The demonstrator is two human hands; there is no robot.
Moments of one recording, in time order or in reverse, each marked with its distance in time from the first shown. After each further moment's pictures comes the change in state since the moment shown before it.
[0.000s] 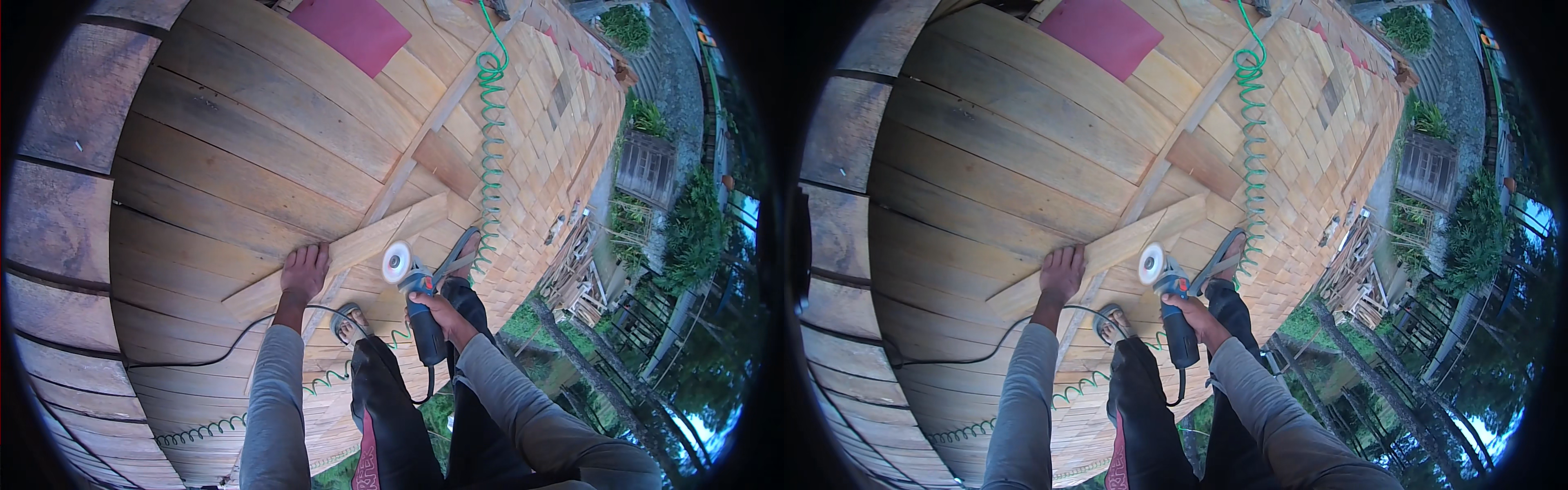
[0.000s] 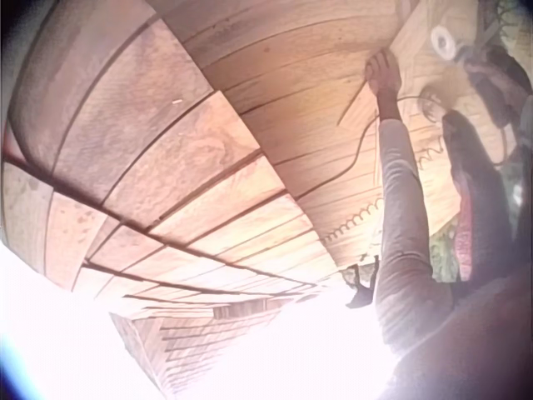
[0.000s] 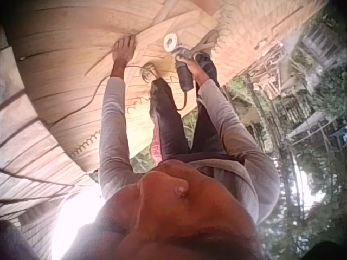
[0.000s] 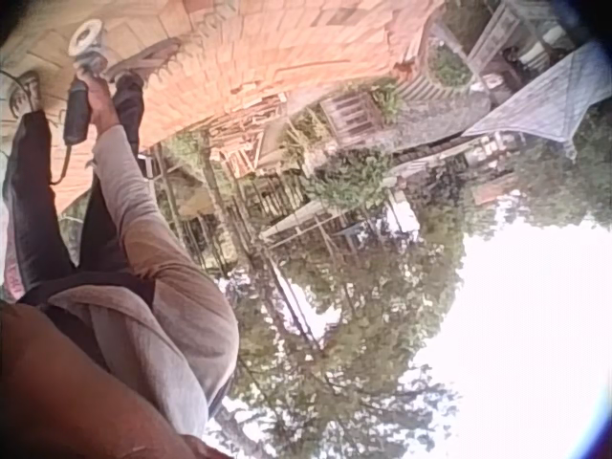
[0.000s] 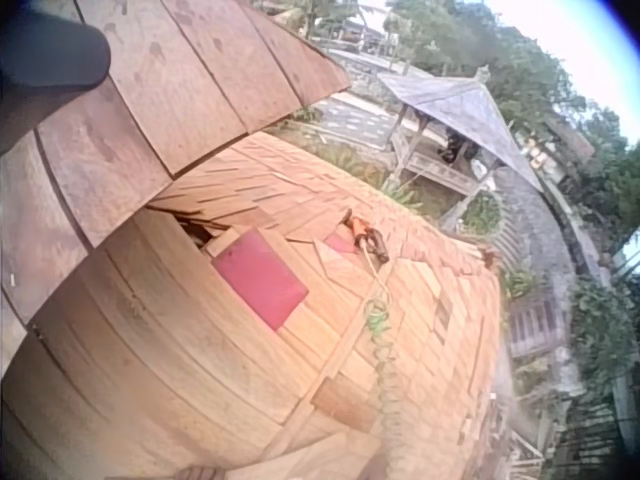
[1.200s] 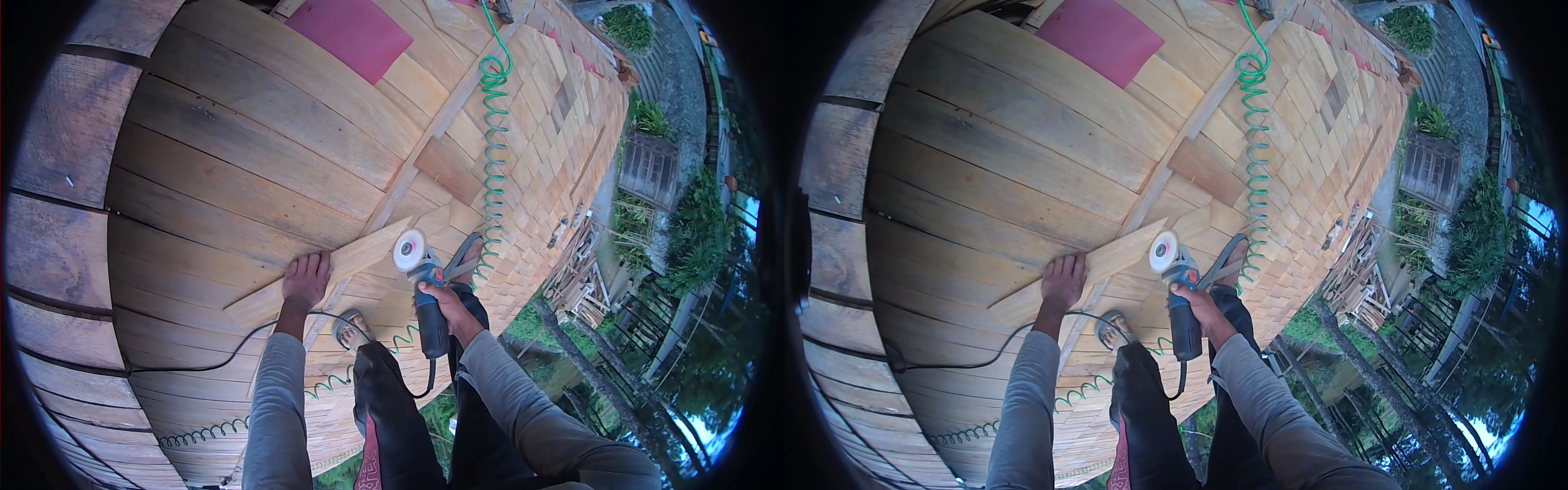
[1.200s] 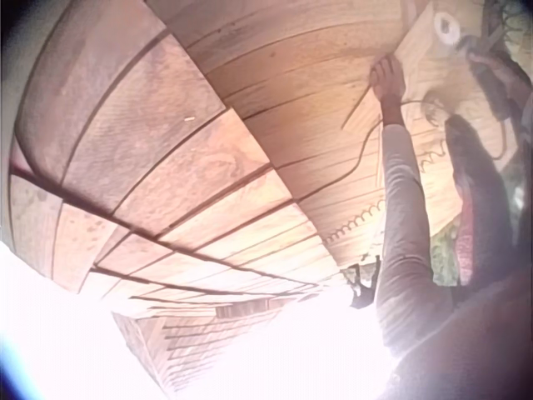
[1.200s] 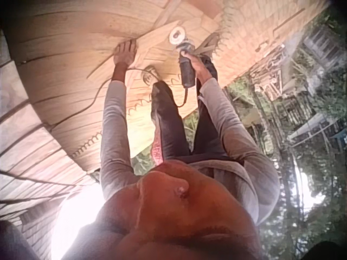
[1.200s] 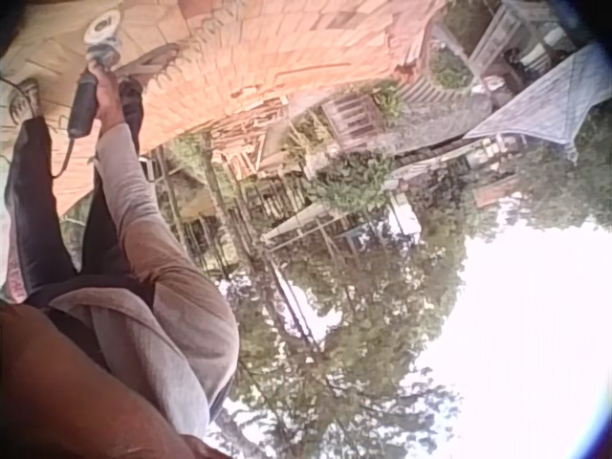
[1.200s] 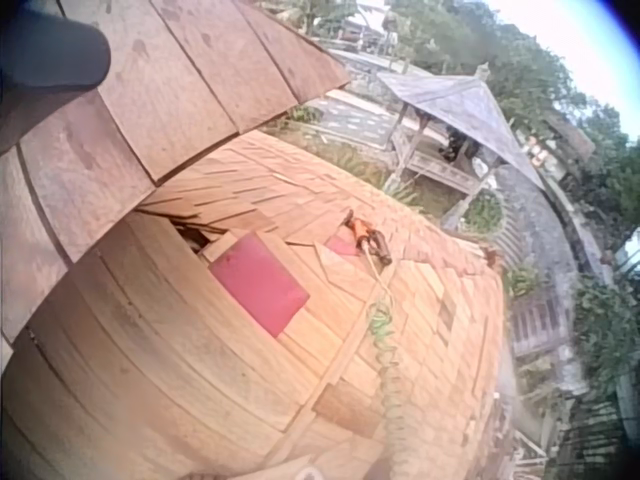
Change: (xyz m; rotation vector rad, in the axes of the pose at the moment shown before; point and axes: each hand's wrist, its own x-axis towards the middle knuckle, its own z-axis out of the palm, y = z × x) left_hand -0.003 -0.001 0.010 0.083 0.112 0.018; right_hand 0.001 -0.039 0.003 -0.003 0.044 -0.060
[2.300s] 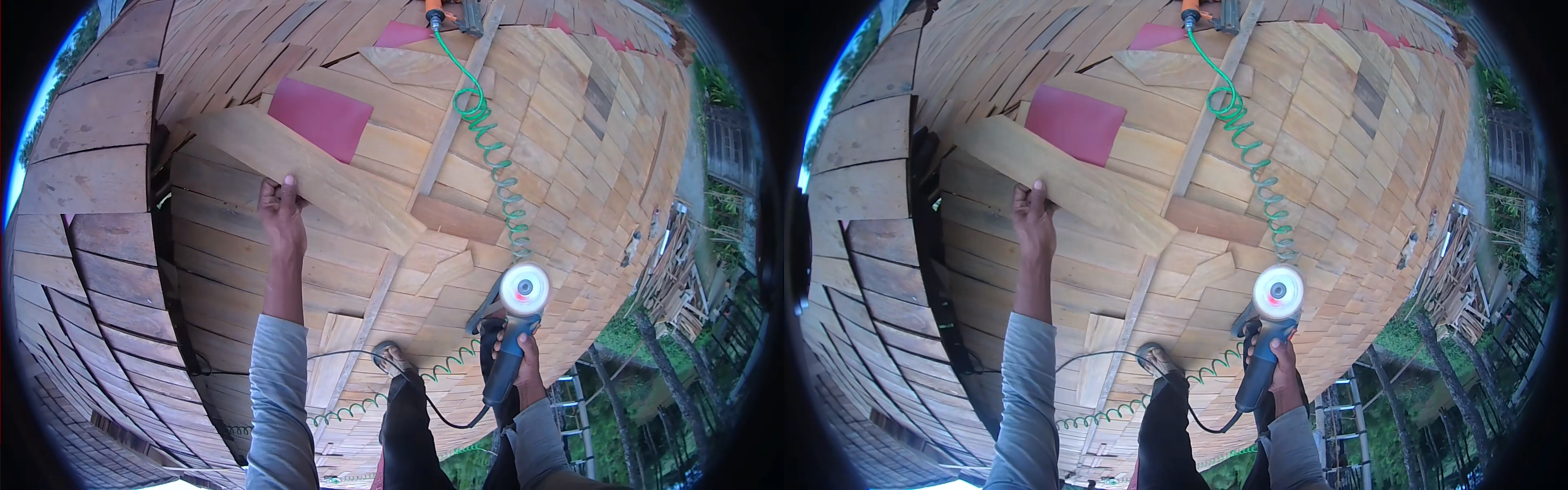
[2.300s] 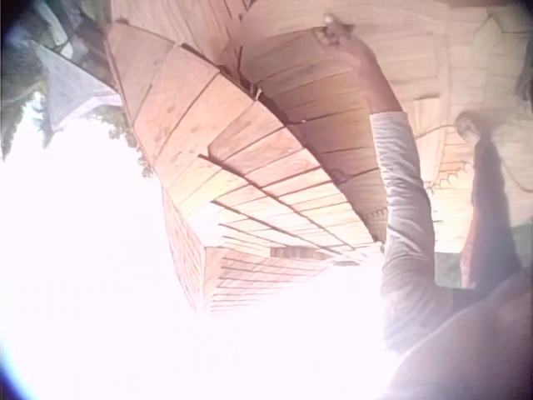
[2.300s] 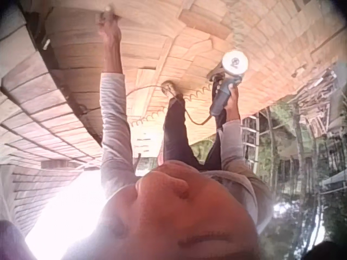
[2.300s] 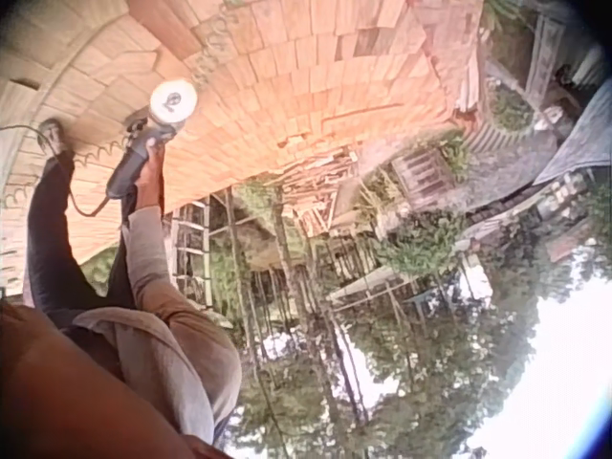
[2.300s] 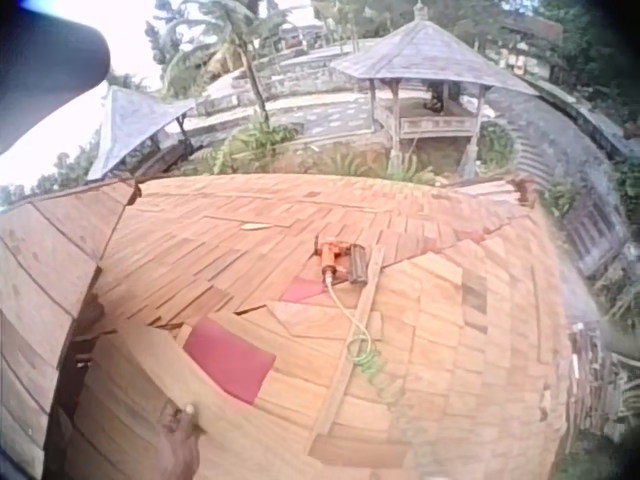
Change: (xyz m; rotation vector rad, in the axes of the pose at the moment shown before) left_hand 0.262 0.000 -0.310 -1.543 0.752 -0.465; right_hand -0.070 -0.042 -0.165 0.563 -0.217 -0.410
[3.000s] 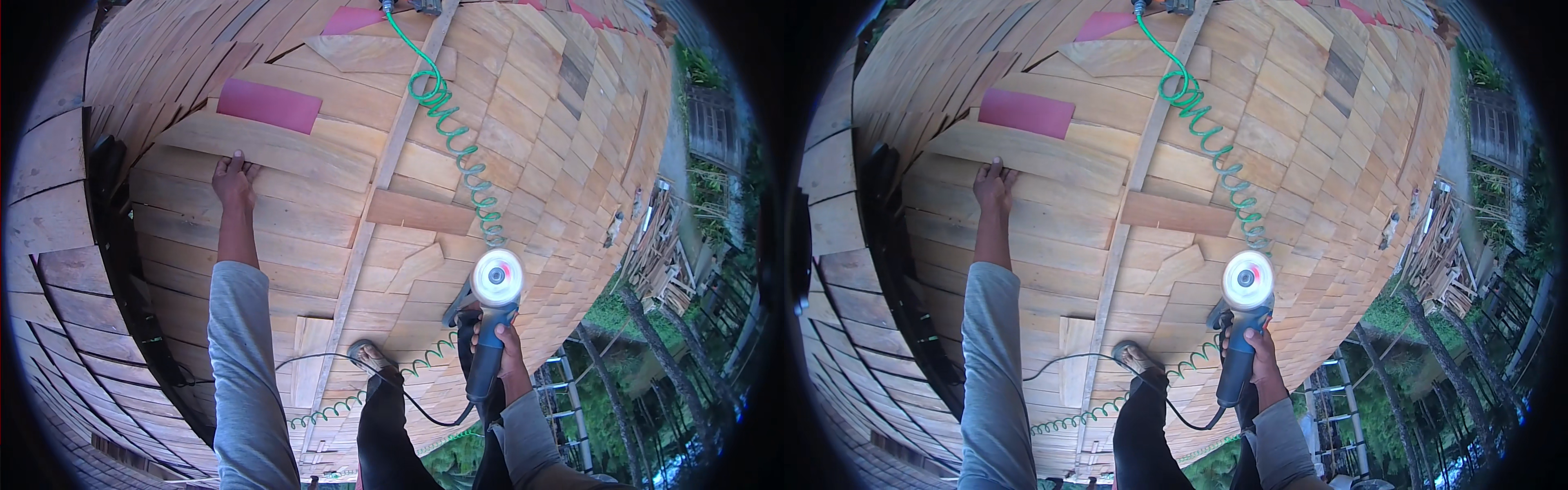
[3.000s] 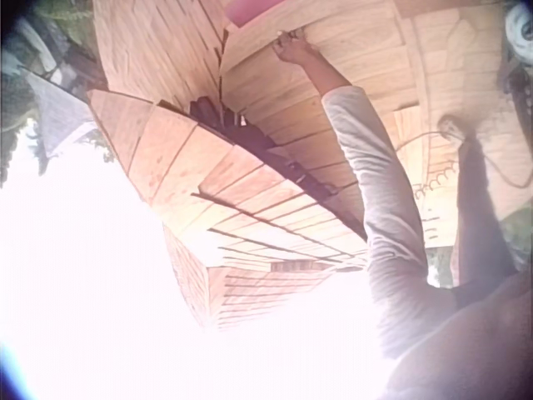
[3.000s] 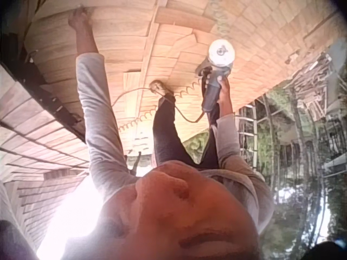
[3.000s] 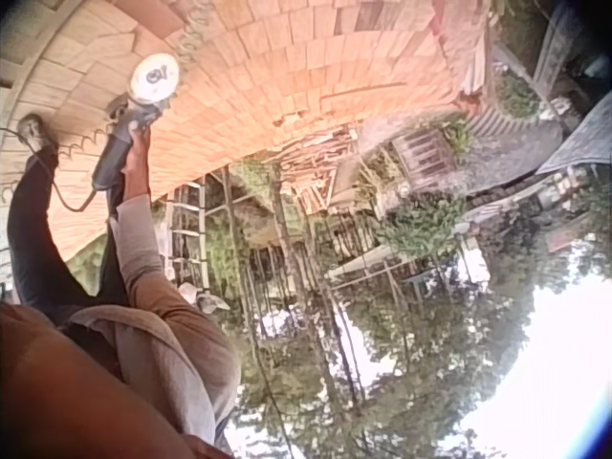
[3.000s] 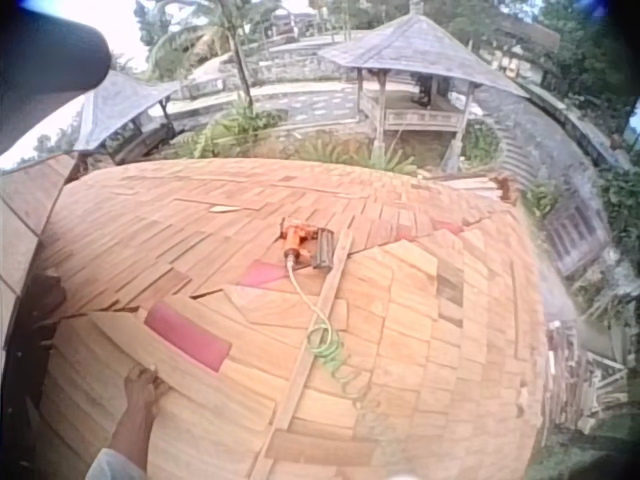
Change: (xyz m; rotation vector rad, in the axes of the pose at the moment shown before) left_hand 0.118 -0.092 -0.023 -0.047 0.205 -0.219; right_hand 0.014 -0.021 -0.001 -0.034 0.029 0.055
